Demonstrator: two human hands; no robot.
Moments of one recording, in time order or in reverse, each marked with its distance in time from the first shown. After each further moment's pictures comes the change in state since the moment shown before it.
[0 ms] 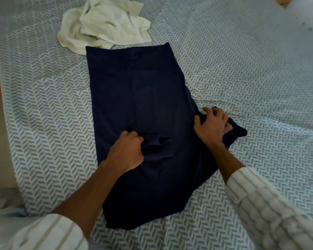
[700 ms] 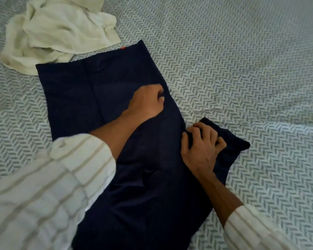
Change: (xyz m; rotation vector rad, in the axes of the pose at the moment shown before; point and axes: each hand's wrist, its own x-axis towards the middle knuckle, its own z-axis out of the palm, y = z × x) left_hand 0.254 0.079 -0.047 -0.193 0.198 0.149; right_hand 0.005 0.013 0.042 -0.026 0.224 -0.096
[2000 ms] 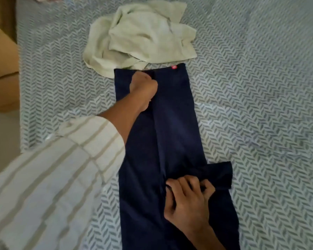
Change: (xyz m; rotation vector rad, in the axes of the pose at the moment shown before) left_hand 0.040 -0.173 -0.124 -0.688 0.386 -0.802; right_hand -0.075 -0.163 0.029 0.201 -0.094 -0.510
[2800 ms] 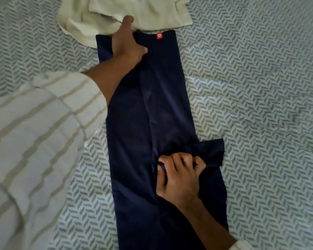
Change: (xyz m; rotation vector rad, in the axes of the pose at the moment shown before) left_hand 0.042 -0.011 0.000 0.289 0.016 0.417; right_hand -0.002 0.005 0.011 -0.032 -0.072 0.016
